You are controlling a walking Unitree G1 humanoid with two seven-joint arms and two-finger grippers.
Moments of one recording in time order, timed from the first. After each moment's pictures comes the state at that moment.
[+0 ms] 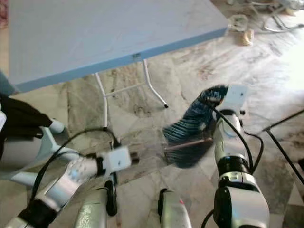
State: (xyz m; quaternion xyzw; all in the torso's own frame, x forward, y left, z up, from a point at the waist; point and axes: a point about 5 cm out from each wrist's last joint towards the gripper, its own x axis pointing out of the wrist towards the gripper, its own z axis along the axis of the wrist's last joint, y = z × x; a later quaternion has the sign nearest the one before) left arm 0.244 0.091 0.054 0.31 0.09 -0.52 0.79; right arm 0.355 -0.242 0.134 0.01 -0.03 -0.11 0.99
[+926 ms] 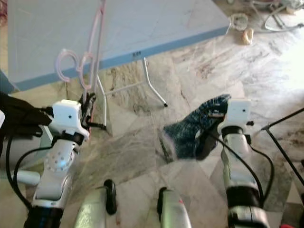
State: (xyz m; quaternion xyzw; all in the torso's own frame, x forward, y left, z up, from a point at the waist) left arm 0.277 0.134 0.139 0.04 -0.11 -0.07 0.99; right arm 0.304 -0.243 0.129 -0.07 -0.07 -0.08 0.99
